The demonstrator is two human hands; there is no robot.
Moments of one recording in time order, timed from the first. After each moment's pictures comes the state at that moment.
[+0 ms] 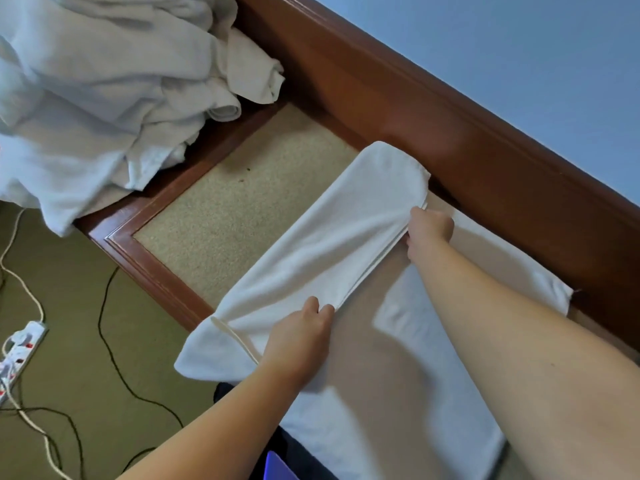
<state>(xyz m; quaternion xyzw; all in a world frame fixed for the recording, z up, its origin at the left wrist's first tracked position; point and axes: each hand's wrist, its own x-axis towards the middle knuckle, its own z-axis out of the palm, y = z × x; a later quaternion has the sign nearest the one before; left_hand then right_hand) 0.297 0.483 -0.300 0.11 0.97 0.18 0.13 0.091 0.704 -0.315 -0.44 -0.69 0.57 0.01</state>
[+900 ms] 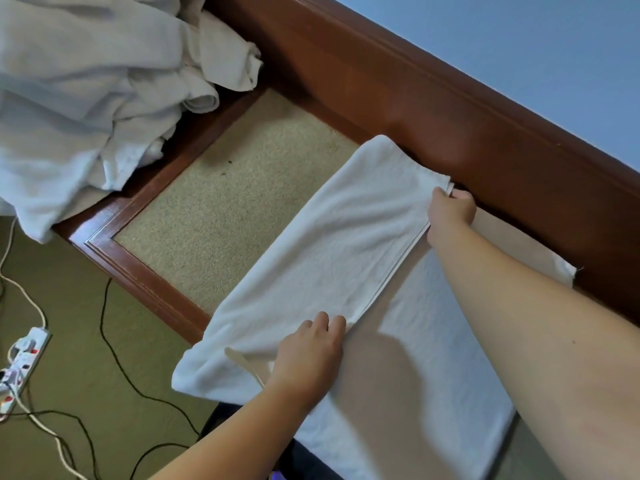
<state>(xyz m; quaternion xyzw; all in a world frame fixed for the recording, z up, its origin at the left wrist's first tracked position) 0.330 0.513 -0.328 0.14 0.97 0.15 0.12 0.083 0.756 -0.326 -0.46 -0.66 0.58 0.08</state>
